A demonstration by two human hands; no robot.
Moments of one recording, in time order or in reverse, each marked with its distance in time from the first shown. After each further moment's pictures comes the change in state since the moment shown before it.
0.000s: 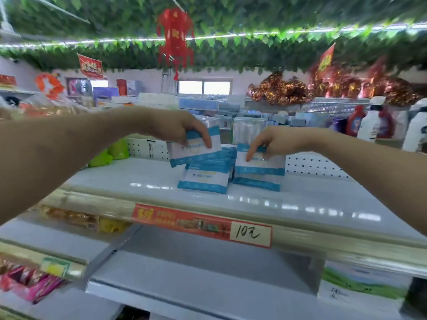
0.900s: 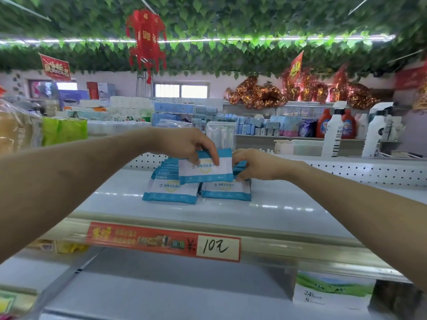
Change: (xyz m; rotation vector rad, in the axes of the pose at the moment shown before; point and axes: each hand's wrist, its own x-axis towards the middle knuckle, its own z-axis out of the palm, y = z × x) left_hand 0.080 0.044 0.038 -0.211 -0.083 0.171; right_hand 0.005 0.063 0.045 0.076 0.145 0.004
